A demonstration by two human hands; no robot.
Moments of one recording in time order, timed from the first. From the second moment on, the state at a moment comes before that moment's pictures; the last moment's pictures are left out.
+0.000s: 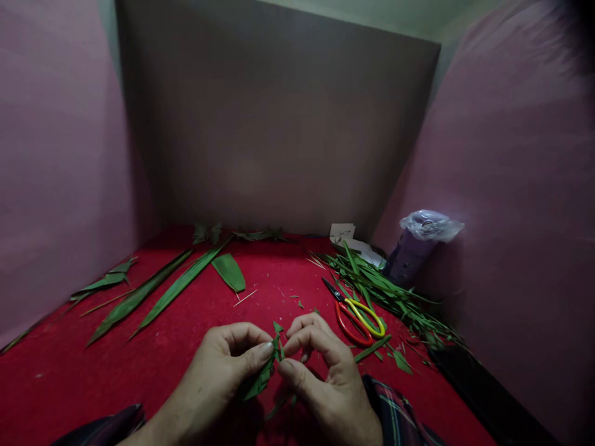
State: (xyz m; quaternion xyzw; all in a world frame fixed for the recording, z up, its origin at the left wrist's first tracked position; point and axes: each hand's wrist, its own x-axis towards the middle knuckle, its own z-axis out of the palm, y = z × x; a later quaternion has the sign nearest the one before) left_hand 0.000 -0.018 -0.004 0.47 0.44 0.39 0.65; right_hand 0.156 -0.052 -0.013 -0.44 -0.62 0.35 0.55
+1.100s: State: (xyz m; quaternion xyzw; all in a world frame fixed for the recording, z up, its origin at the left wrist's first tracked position) left_hand 0.004 -0.025 0.002 0.50 0.45 0.38 0.63; right_hand 0.154 -0.050 -0.012 -0.50 -0.61 0.35 0.52
